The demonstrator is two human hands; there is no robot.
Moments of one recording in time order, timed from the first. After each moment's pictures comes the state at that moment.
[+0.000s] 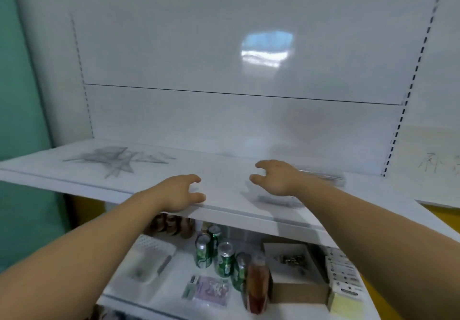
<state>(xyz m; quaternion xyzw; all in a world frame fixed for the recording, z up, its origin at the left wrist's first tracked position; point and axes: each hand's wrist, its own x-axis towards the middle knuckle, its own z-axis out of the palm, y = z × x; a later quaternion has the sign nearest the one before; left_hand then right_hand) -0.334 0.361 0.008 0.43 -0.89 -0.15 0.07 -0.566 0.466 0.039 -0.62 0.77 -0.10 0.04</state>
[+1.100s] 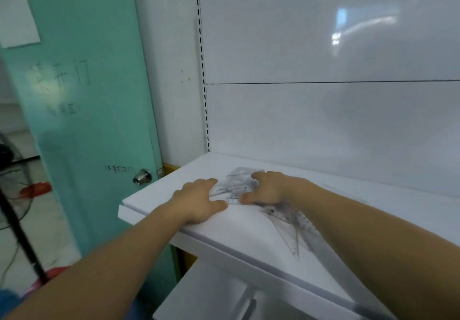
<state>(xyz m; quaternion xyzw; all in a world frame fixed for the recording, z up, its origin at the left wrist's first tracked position) -0.057 0.019 -0.006 0.58 -0.81 -0.09 0.08 -0.261 0.018 0.004 -0.71 0.70 -0.01 0.10</state>
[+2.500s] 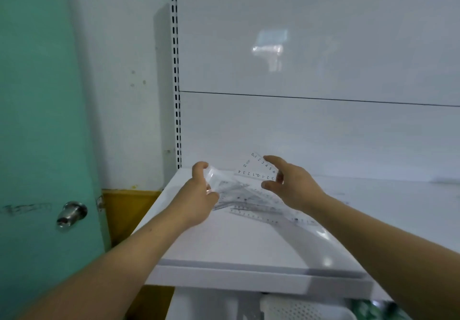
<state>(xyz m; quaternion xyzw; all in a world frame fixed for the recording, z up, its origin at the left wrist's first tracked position) -0.009 -0.069 0.007 0.34 -0.84 -0.32 0.28 -0.205 0.049 0.030 -0.54 0.79 -0.29 -0.03</state>
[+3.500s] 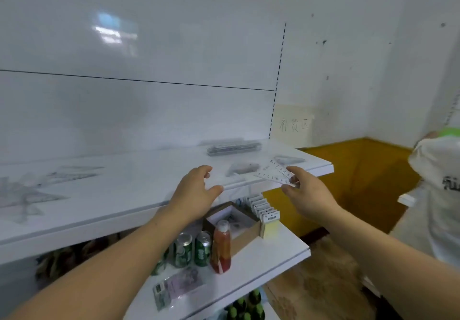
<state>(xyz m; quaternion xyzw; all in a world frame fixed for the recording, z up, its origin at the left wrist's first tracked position) -0.325 0.344 -0.025 0.09 -0.90 -0.35 0.24 -0.415 0.579 -0.012 -0.19 0.93 -0.31 -0.11</state>
